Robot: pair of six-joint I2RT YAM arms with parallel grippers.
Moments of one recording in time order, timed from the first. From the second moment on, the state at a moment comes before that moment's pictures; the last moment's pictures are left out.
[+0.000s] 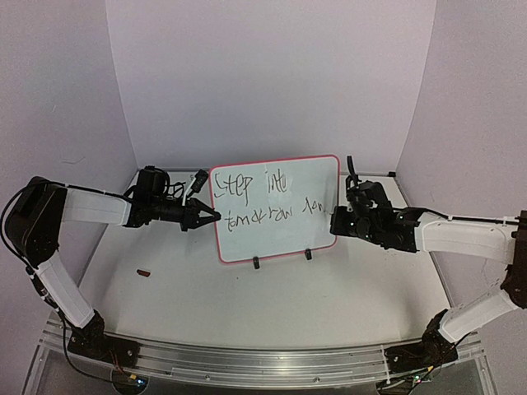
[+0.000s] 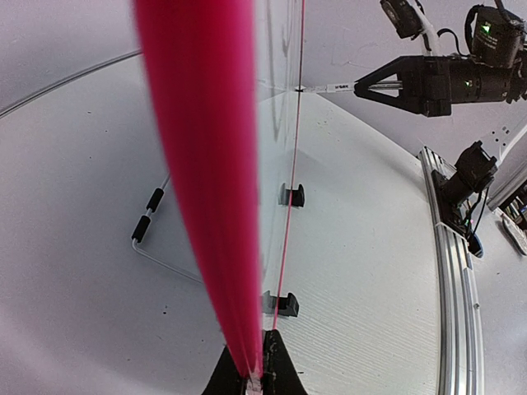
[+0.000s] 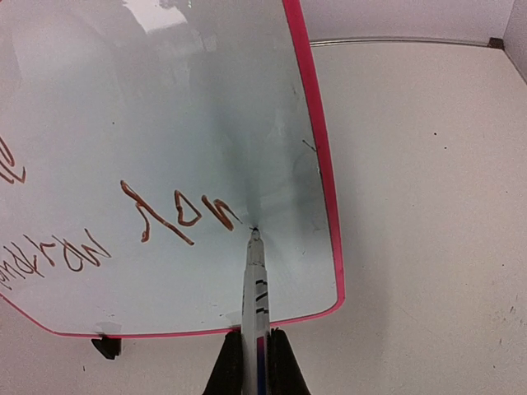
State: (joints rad) left arm -0.41 1.66 0.90 0.23 0.86 0.08; right arm 0.73 1.38 0.87 -0.13 0.37 0.57
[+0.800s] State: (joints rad) left arm -0.41 1.66 0.90 0.23 0.86 0.08; right arm 0.73 1.39 0.93 -0.14 0.39 0.52
